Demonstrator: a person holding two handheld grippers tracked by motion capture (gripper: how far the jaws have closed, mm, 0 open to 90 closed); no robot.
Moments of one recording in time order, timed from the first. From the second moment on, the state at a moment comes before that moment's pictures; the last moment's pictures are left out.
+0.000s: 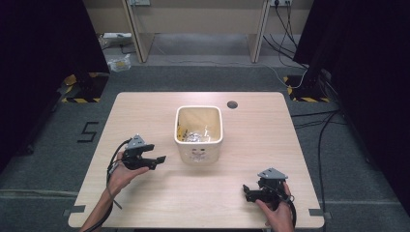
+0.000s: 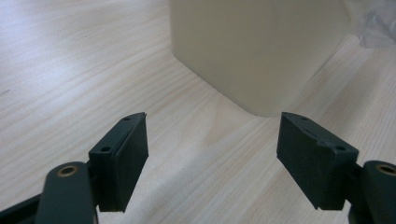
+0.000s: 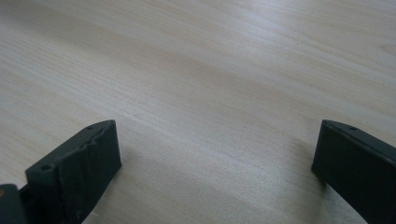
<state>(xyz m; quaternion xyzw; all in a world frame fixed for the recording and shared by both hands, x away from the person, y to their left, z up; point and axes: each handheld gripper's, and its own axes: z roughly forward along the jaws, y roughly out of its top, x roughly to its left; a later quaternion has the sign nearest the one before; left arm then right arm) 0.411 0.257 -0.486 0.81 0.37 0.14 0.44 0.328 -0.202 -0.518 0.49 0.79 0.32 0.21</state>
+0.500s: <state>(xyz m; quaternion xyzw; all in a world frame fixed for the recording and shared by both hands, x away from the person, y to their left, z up) 0.408 0.258 -0.501 0.82 0.37 0.13 0.42 0.328 -0.202 -0.518 0.49 0.79 0.32 0.21</state>
